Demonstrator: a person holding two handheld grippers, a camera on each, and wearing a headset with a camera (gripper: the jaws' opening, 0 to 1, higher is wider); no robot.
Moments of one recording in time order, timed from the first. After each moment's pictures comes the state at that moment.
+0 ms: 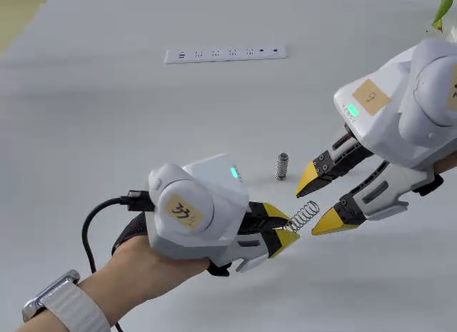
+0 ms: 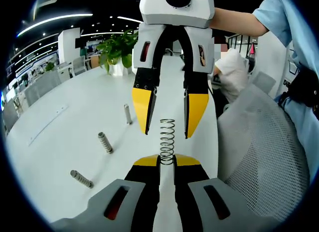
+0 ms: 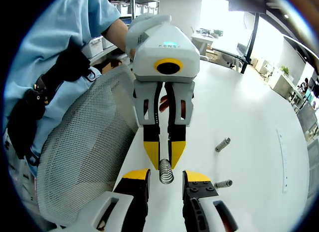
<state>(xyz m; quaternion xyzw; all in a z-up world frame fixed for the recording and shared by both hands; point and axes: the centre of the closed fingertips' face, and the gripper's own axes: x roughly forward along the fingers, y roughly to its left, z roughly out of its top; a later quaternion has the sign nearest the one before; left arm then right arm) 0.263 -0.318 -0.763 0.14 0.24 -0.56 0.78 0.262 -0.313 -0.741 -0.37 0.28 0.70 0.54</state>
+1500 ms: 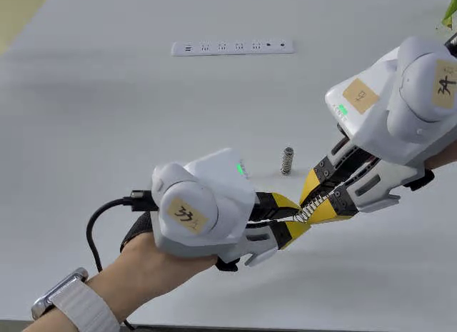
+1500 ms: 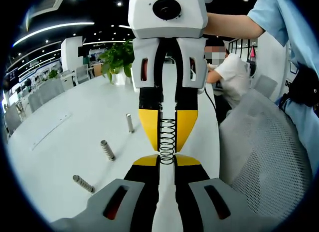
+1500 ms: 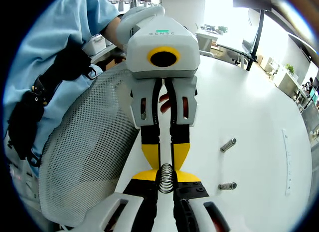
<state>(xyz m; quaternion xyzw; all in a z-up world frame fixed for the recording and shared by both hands) 0.265 -0.322 -0.754 0.13 0.21 -0.56 0.79 0.255 -0.306 -0.747 -0.37 0.30 0.71 0.52</state>
